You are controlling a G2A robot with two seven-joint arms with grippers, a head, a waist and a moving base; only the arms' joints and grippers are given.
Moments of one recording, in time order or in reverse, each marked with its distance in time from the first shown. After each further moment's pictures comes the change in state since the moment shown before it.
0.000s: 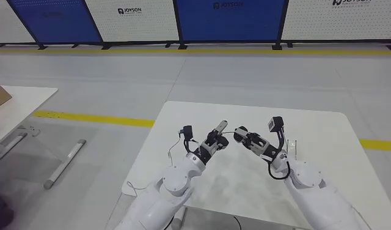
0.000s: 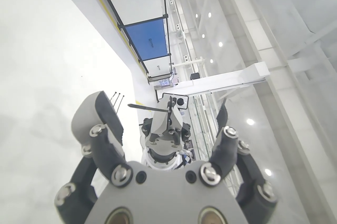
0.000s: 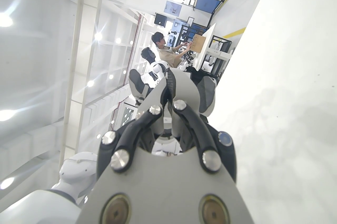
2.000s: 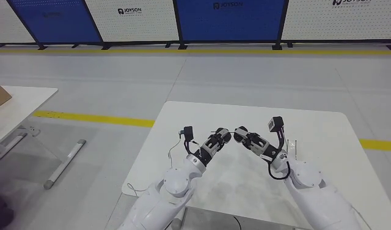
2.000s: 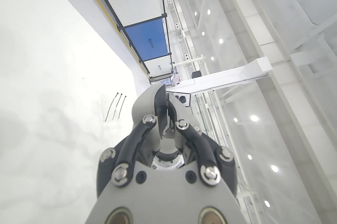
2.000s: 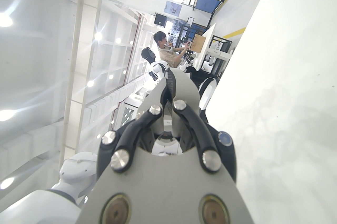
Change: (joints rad) left arm 0.019 -0.018 -0.014 0.007 0.063 -0.027 -0.013; right arm 0.000 0.000 0.000 0.000 0.000 0.000 0.000
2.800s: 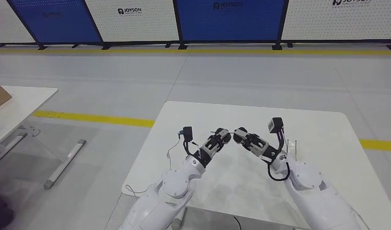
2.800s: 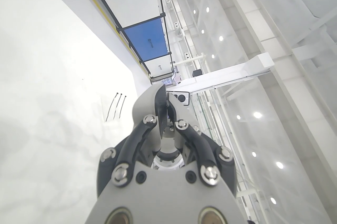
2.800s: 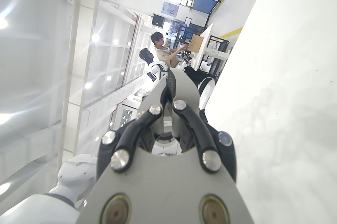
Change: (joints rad) left arm 0.025 0.000 -0.018 -0.030 0.040 -0.006 -0.011; right arm -0.031 -0.003 0.031 -0.046 -0.032 0.051 -0.006
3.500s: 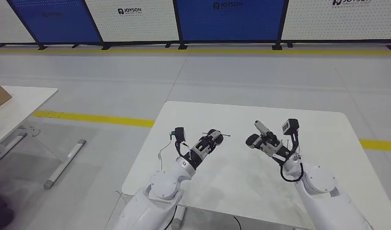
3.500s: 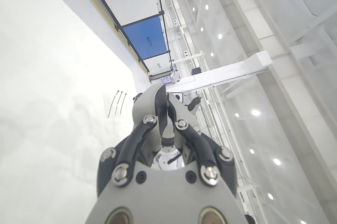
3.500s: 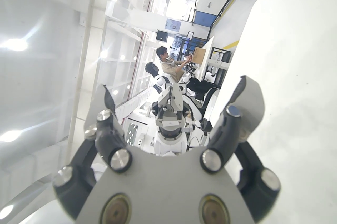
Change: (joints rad) left arm 0.095 0.025 -0.117 -0.079 -0.034 -0.007 -0.120; right arm -0.076 0.018 0.132 -0.047 0.026 0.044 0.004
